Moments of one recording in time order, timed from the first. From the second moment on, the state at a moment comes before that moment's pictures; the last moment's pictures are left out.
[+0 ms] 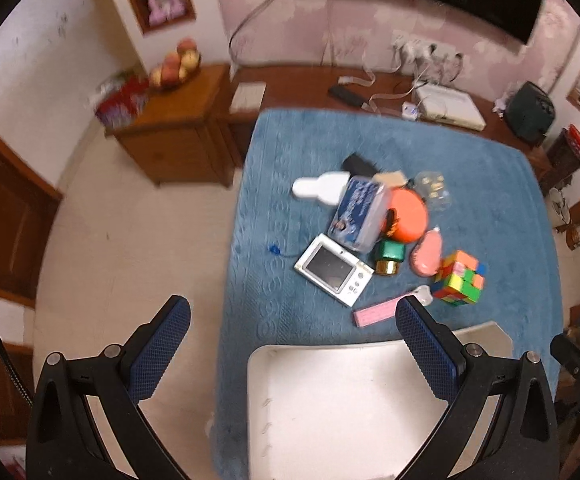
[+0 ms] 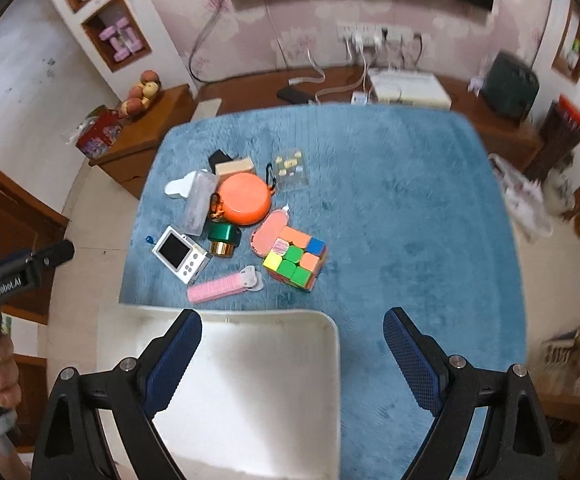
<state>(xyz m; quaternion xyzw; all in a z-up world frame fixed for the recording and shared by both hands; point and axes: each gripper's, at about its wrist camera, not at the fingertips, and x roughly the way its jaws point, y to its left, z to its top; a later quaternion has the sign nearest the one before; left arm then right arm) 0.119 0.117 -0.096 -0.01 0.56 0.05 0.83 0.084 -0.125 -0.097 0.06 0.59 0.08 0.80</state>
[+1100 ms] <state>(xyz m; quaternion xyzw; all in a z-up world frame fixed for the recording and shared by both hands) 0.208 0.095 -0.261 -0.13 0.71 0.15 0.67 0.192 -0.111 -0.258 0.19 0.72 0.02 0.67</state>
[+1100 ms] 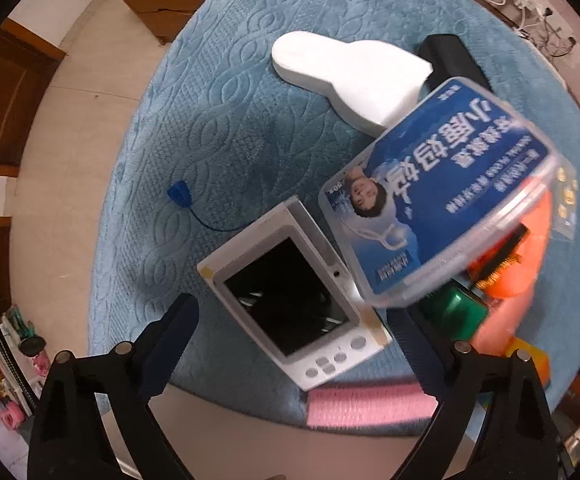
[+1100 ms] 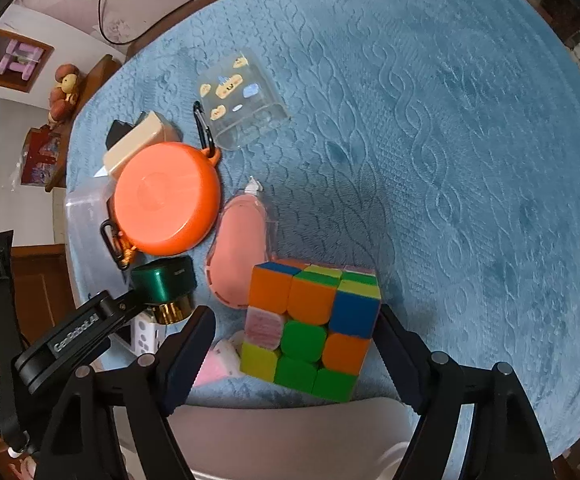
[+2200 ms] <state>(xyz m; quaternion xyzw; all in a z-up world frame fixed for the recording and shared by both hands) 0.077 0.105 -0.071 -0.13 0.61 0.02 0.78 0.131 -0.137 -0.130 0.16 0.59 0.10 0.79</state>
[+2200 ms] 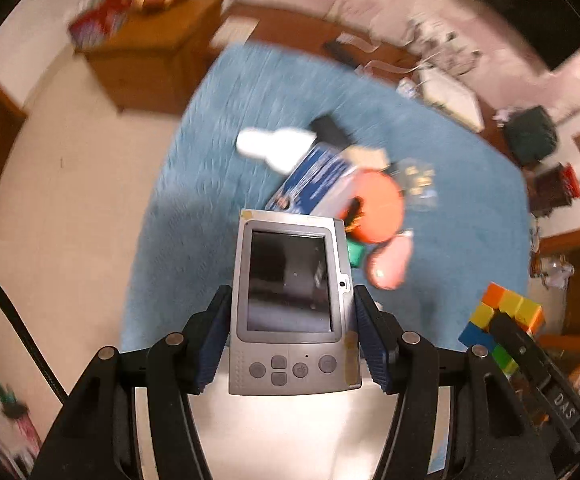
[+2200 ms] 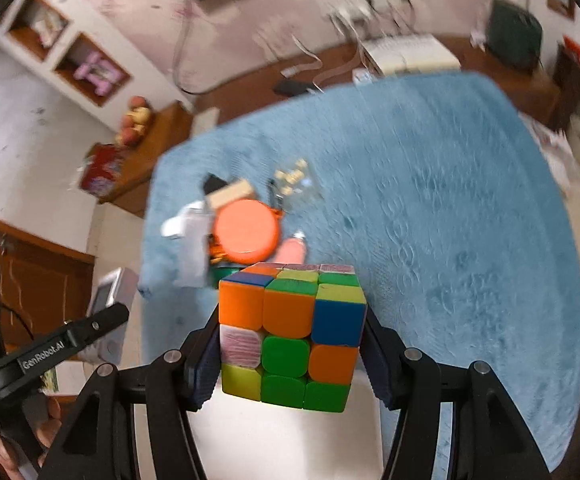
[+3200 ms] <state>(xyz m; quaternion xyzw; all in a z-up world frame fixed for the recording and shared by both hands) -0.040 0.059 -0.227 0.02 0.61 -0.08 0.79 -0.035 -0.044 -0.220 -0.14 0.63 0.24 0.73</state>
